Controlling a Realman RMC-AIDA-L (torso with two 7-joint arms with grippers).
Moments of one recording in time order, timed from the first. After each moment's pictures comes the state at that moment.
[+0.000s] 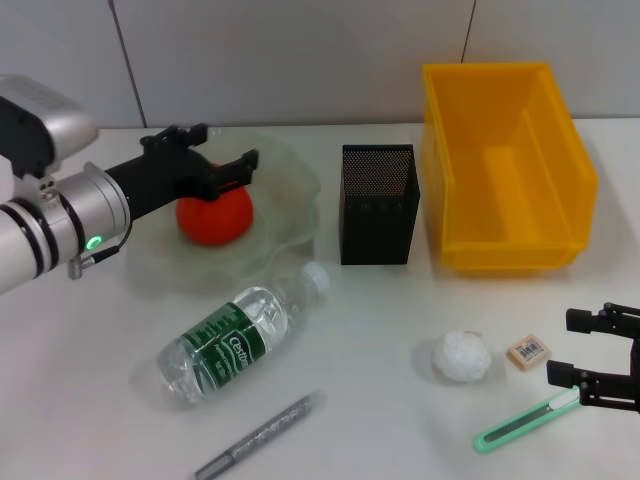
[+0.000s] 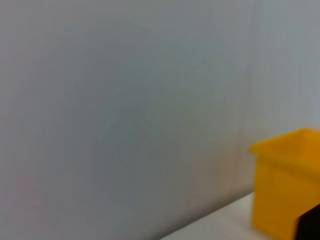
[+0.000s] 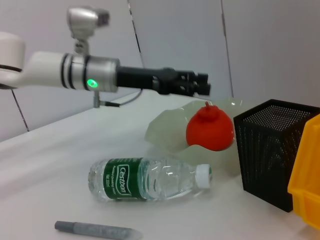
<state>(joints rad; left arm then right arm) -0.57 -2.07 1.21 0.58 1.30 0.79 -1.17 0.22 2.08 2.46 0.96 1.17 -1.70 1.38</state>
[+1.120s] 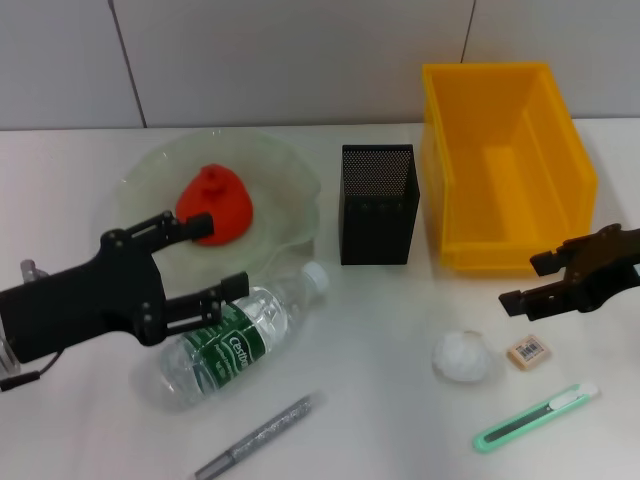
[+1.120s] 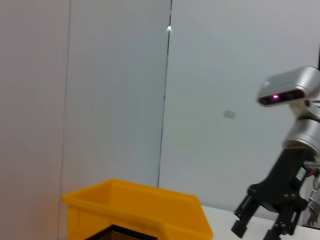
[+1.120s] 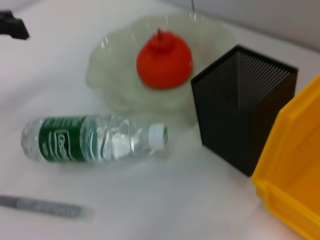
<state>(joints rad) -0.26 -2.01 1.17 0.80 1.35 1.49 -1.21 0.45 2.07 2.12 1.42 0.80 -1.64 2.21</state>
